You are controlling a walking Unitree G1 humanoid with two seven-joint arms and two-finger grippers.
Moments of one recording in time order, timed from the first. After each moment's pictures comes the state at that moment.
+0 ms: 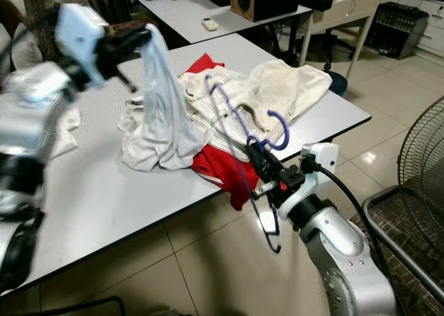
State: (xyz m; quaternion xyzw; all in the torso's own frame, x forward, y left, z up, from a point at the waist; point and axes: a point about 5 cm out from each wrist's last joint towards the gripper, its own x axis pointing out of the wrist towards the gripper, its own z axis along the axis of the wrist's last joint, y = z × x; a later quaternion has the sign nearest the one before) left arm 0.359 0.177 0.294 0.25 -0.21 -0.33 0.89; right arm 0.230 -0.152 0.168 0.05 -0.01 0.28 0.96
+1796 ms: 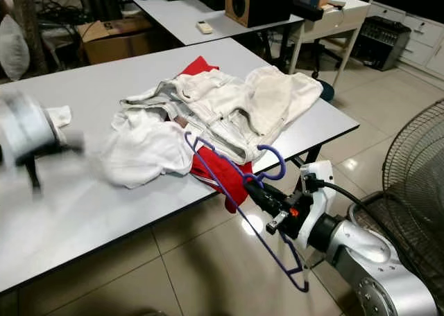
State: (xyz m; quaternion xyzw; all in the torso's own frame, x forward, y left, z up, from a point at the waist) left arm 0.274 0.270 0.193 0.34 0.24 -0.38 0.83; right arm 0.213 -0.176 0.150 0.03 0.11 0.36 0.93
